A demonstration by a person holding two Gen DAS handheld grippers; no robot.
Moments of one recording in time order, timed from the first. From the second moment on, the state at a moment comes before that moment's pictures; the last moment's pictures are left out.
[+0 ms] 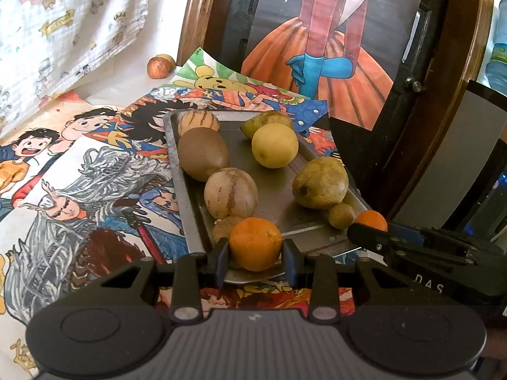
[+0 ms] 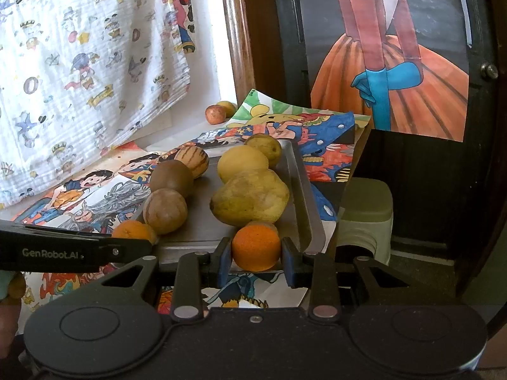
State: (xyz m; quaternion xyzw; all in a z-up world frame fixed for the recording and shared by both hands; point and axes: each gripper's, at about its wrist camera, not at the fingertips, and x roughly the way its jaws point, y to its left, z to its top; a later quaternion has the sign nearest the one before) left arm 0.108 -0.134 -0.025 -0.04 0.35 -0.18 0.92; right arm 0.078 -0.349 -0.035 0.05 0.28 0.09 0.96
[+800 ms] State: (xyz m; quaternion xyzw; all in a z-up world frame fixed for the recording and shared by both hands) left arm 0.130 -0.133 -0.034 -0.05 0.36 -0.17 0.92; right arm 0.097 -0.347 -0.042 0.04 0.28 0.08 0.96
